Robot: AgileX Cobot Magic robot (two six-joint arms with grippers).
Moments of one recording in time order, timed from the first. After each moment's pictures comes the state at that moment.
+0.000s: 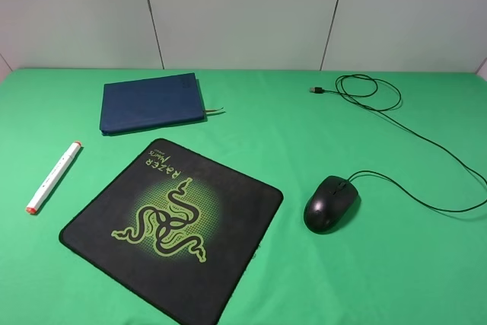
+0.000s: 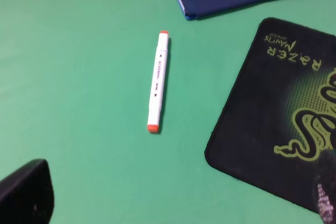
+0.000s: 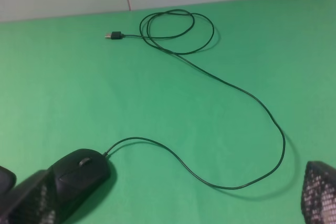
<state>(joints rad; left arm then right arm) -0.06 0.17 -0.57 0.07 1.05 -0.01 -0.04 0.00 -0.50 0.07 1.02 -0.02</state>
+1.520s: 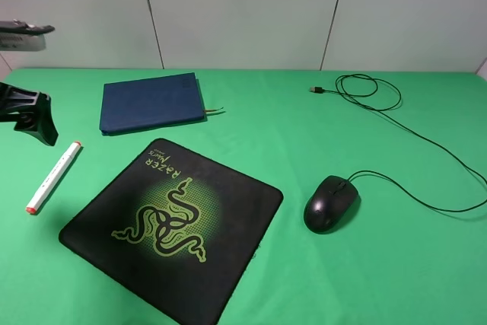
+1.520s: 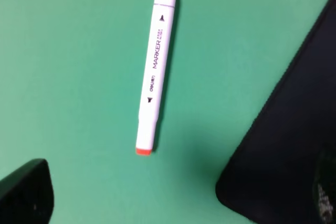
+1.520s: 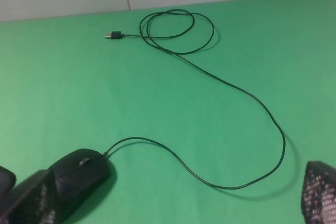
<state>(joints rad) -0.06 1.39 -0.84 0.09 0.76 -0.09 -0.04 0.00 -0.50 0.07 1.02 -0.02</state>
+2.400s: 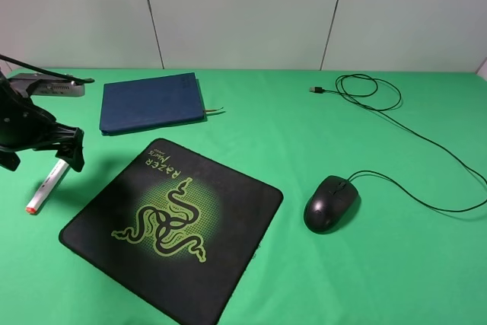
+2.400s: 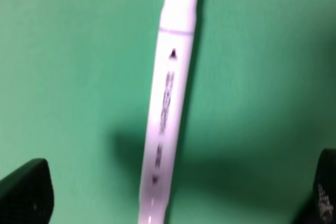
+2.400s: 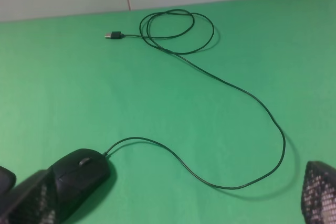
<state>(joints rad) -0.03 1.75 -0.86 0.09 0.55 -0.05 -0.04 0.00 -0.50 0.07 1.02 -0.02</state>
